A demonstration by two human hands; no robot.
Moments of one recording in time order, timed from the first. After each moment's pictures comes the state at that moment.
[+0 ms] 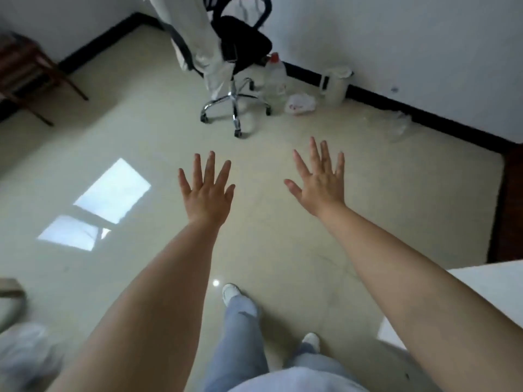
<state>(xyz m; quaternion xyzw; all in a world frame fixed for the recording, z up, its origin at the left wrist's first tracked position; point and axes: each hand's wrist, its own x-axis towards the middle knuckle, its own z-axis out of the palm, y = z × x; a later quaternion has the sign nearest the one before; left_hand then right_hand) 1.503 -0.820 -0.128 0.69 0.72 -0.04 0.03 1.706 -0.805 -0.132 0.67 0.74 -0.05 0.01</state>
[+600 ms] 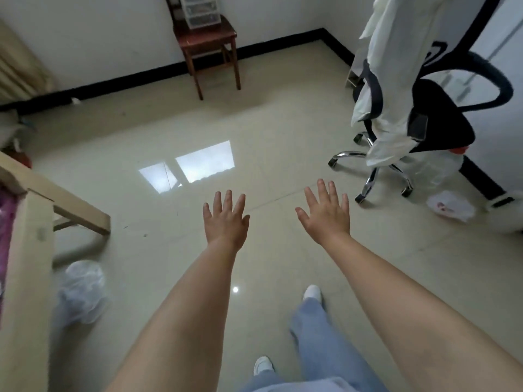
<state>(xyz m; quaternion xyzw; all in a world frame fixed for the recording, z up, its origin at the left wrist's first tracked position) 1.159 -0.648 -0.168 0.45 0.88 -0.07 0.14 1.313 -0.539 -0.163 0.48 0.87 -0.10 0.10</state>
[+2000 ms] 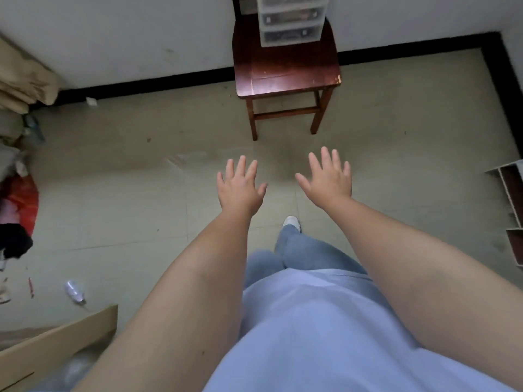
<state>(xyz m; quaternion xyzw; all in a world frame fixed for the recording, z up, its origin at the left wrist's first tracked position) 0.421 0.043 -0.223 0.30 0.92 -0.01 0.24 0.518 0.179 -0.230 0.37 0.90 -0.16 0.20</state>
